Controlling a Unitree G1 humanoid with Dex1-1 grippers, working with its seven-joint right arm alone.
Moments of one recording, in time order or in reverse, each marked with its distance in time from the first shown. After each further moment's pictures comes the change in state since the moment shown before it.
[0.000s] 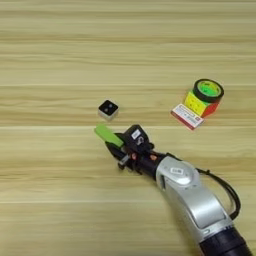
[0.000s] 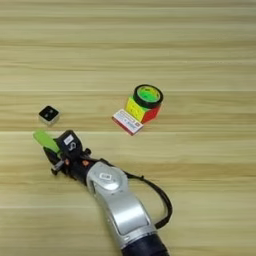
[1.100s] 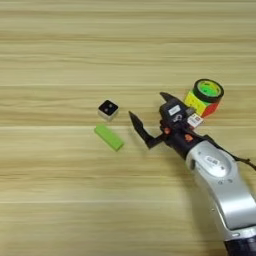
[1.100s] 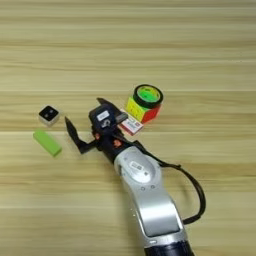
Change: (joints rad) arm 0.073 -0.063 -0.205 -0.346 -0.022 0.043 -0.122
